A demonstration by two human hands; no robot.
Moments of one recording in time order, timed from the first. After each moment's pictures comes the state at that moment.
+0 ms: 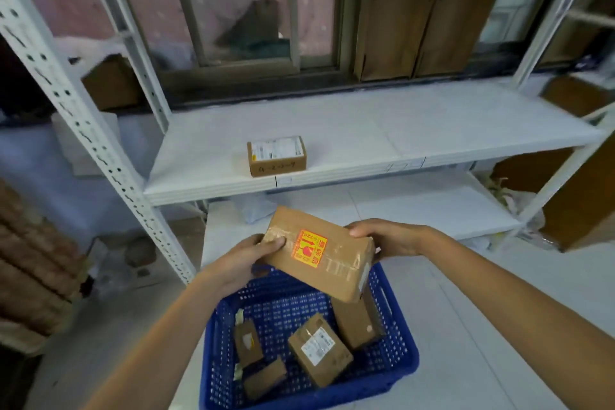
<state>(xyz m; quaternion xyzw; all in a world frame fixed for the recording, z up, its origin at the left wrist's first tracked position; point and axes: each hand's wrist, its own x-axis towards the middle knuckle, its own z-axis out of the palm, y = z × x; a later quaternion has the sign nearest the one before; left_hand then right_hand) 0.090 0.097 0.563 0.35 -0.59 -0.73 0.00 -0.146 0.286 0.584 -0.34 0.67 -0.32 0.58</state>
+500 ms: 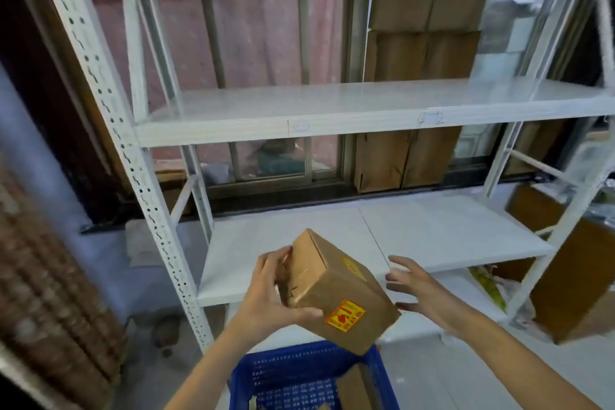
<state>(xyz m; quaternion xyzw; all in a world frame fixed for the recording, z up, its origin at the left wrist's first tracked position) 0.137 0.163 0.899 0.18 -0.83 -0.49 0.20 -0.097 0.365 0.878 -0.27 0.68 -0.54 0.41</state>
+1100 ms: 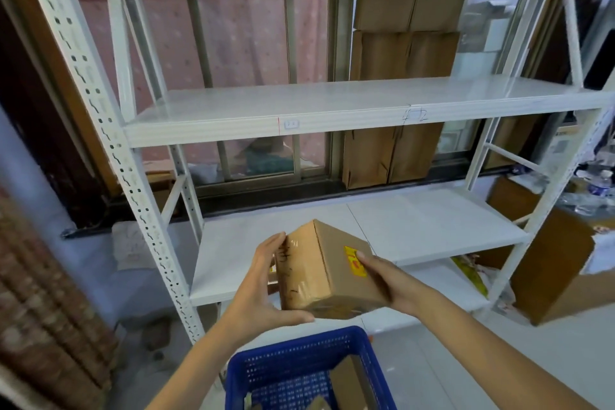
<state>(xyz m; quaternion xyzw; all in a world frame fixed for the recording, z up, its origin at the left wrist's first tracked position) 0.156 0.168 0.916 0.08 -0.87 -0.43 0.23 -0.084 0.326 0.863 -0.21 0.59 -0.58 0.52</state>
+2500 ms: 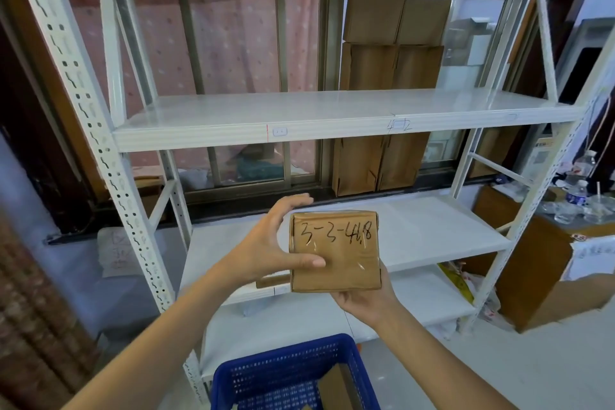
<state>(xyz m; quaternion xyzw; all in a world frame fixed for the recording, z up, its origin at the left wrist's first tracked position) 0.117 0.181 1.007 0.05 -0.86 -0.48 0.16 -0.030 0.325 0.901 -0.07 0.28 -0.79 0.54</state>
